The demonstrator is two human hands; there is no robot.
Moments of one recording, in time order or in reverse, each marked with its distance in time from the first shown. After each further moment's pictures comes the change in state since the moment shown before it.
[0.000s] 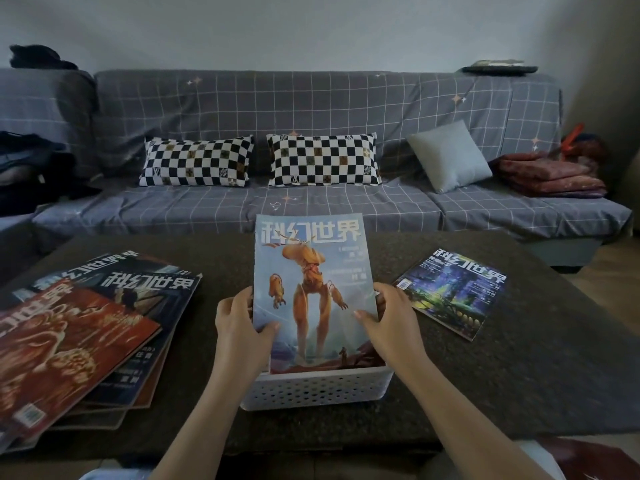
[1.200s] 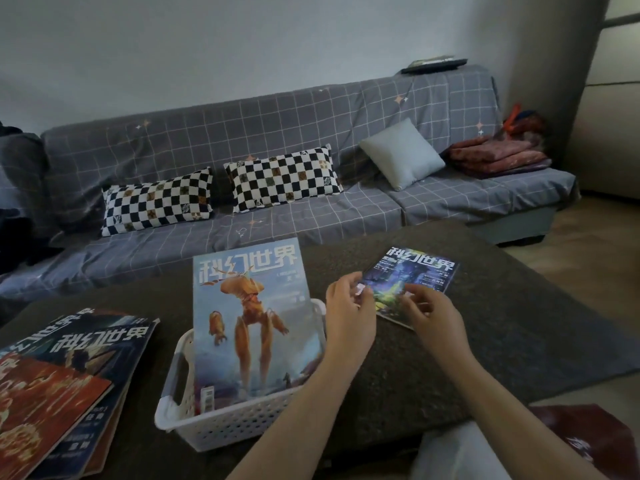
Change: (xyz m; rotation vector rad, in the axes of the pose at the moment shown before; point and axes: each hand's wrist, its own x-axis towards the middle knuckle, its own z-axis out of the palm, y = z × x) left_hand -0.049 0.139 0.163 -0.187 -0.248 0.255; right_hand 0.006 0.087 -0.107 0.093 0.268 0.079
